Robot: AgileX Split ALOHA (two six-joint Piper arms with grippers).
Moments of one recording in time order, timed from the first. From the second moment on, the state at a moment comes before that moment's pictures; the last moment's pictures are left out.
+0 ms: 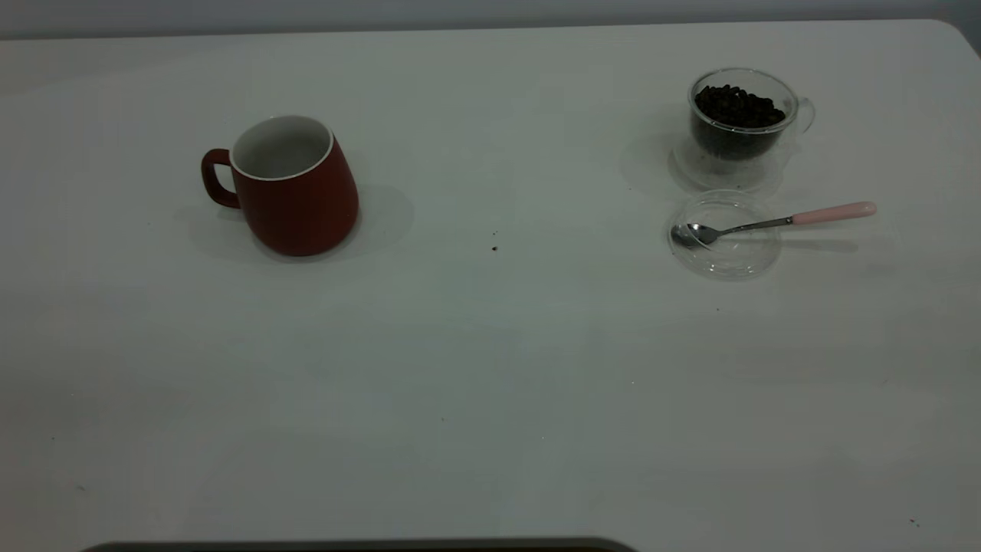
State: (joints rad) left arm -0.06 -0.02 -0.49 0.01 1.13 -0.02; right arm -0.09 0.03 -0.47 0.10 1.13 -0.08
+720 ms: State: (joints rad) left arm -0.06 -0.02 -0.49 0.01 1.13 -0.02; right arm -0.09 0.03 -0.47 0.10 1.13 -0.08
